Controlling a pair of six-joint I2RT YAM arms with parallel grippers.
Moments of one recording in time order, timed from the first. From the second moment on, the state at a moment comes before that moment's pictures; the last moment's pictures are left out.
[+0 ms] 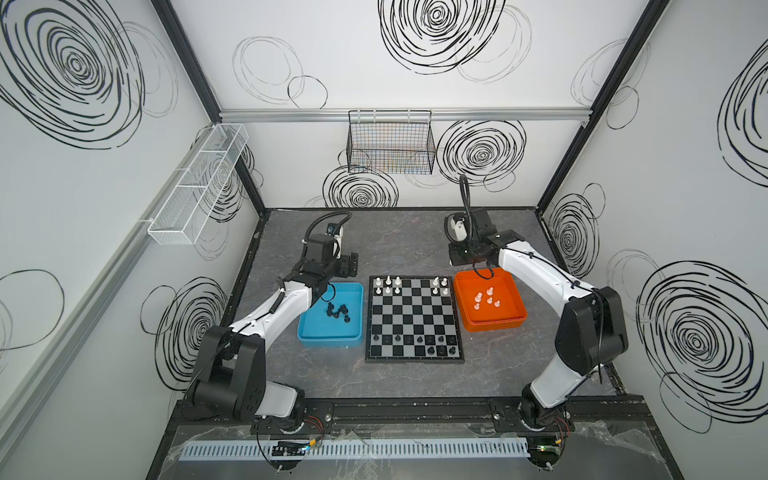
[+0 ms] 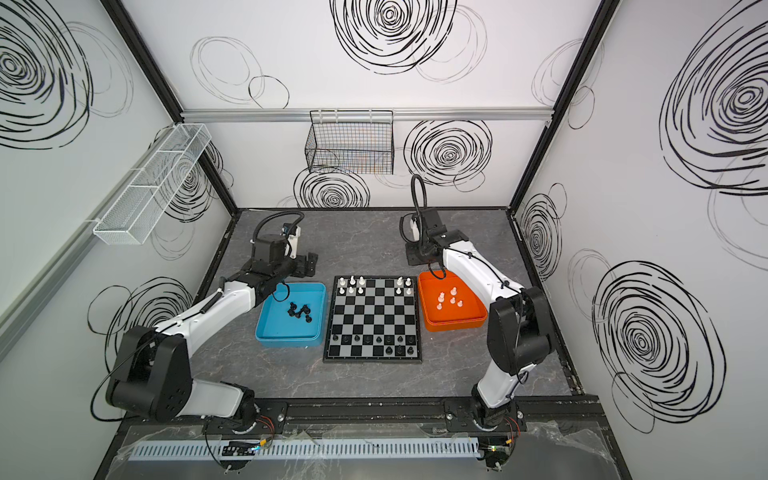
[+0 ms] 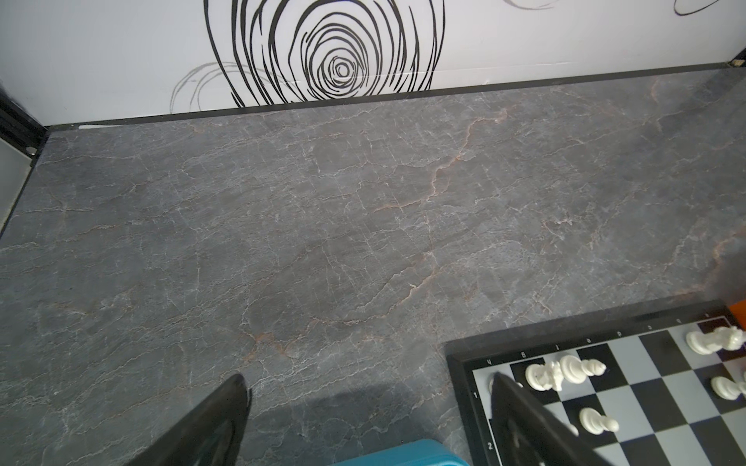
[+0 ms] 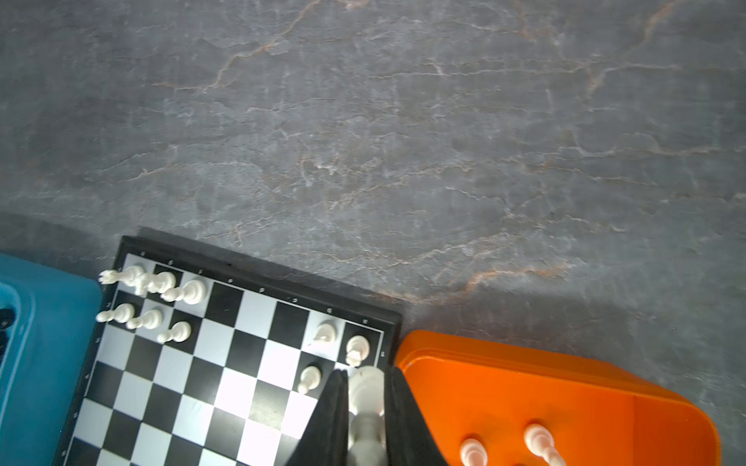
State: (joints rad) left arm -0.22 1.43 0.89 -0.08 -0.03 -0.07; right arm 0.38 1.70 1.39 -0.66 -0.04 0.18
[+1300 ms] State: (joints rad) left arm -0.21 1.43 0.90 -0.09 -0.04 -0.07; right arm 0.57 2.00 1.57 -0.66 -0.07 0.19
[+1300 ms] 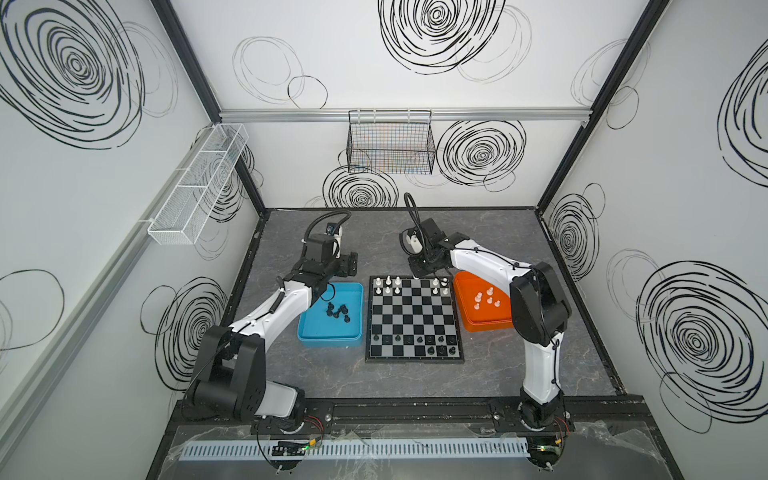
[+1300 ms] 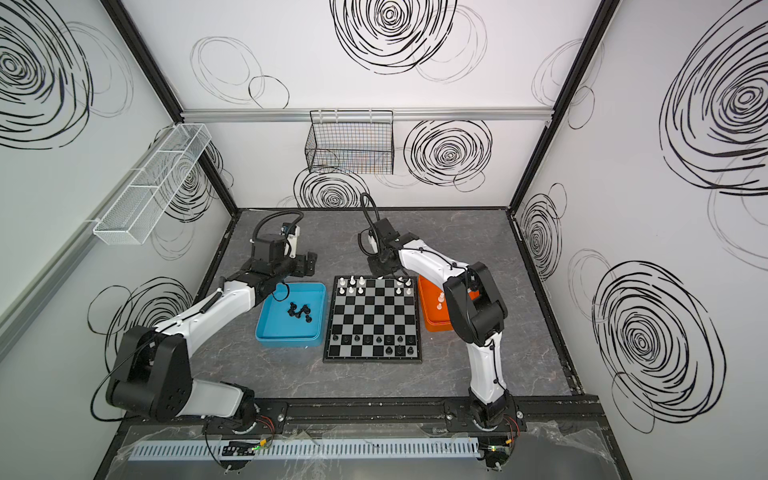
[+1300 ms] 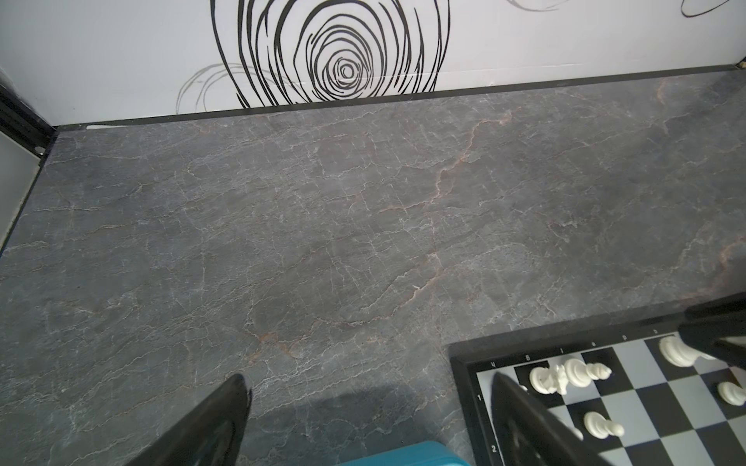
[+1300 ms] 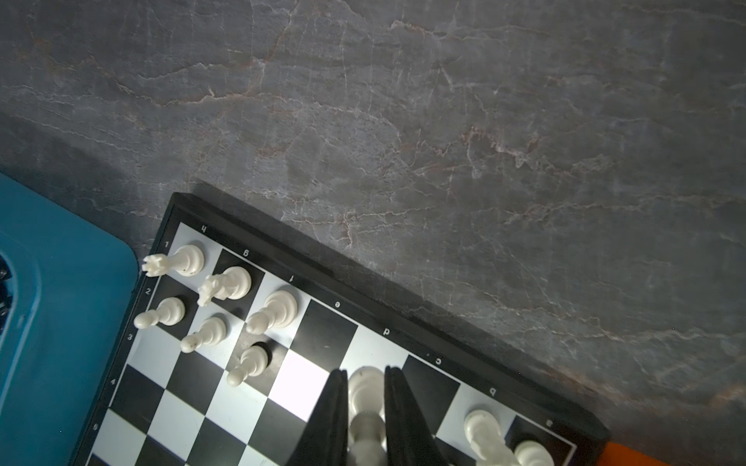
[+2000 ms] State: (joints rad) left arm -0.21 1.44 0.91 -0.09 -0.03 -0.07; right arm 0.58 2.04 1.56 -0.65 -0.07 0.19
